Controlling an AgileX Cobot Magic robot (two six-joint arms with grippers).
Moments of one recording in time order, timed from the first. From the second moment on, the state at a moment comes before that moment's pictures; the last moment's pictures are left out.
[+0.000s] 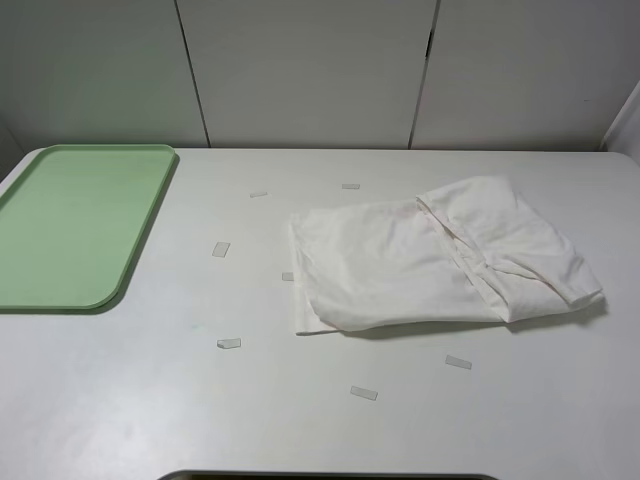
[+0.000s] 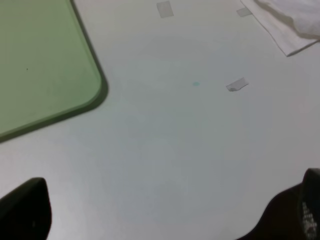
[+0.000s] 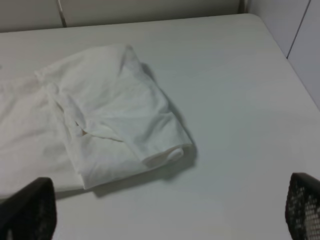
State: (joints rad) left arm -0.28 0.11 -0.48 -0.10 1.07 0.11; right arm -0.04 -0.01 -0.50 -0.09 1.04 0.13
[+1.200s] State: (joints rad) left arm -0.28 0.74 -0.74 -0.03 1.03 -0.01; right arm -0.04 -0.01 -0.50 -0.09 1.04 0.13
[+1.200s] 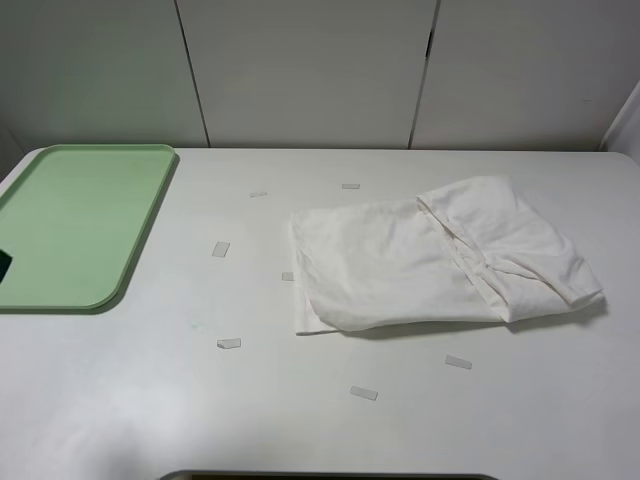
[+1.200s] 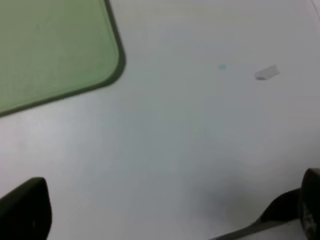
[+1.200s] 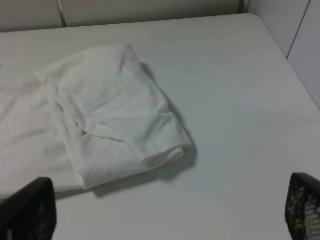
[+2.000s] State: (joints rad) left arm -0.28 1.24 -0.93 -0.22 0.88 0.17; right arm -0.04 -0.01 -0.50 -0.09 1.04 0.13
